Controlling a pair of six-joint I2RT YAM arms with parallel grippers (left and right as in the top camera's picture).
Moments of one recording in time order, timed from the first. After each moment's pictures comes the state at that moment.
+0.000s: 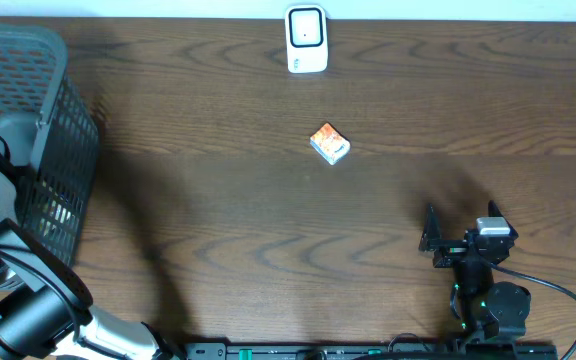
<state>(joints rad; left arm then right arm) 0.70 1.81 1.22 -0.73 -0.20 -1.01 0.00 0.01 0.01 -0.07 -0.03 -0.01</state>
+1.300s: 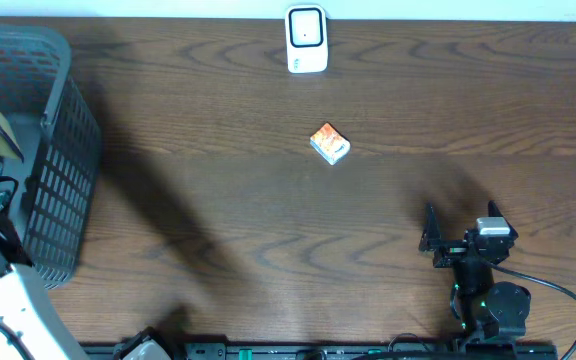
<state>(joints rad) 0.70 1.10 1.21 -0.46 0.22 -0.92 0.00 0.01 0.01 -0.07 -0.03 -0.01</state>
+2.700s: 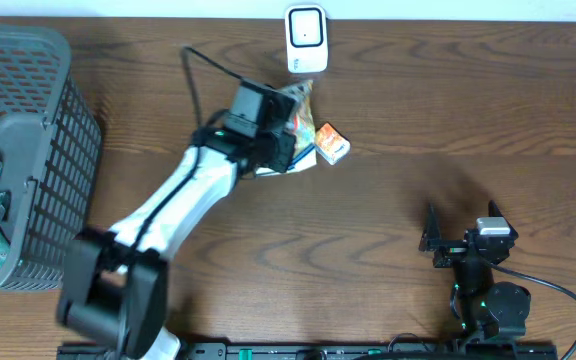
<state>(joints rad) -0.44 1.73 1.21 -0.46 0.19 -0.05 0.00 0.01 0.01 -0.07 -0.03 -0.01</state>
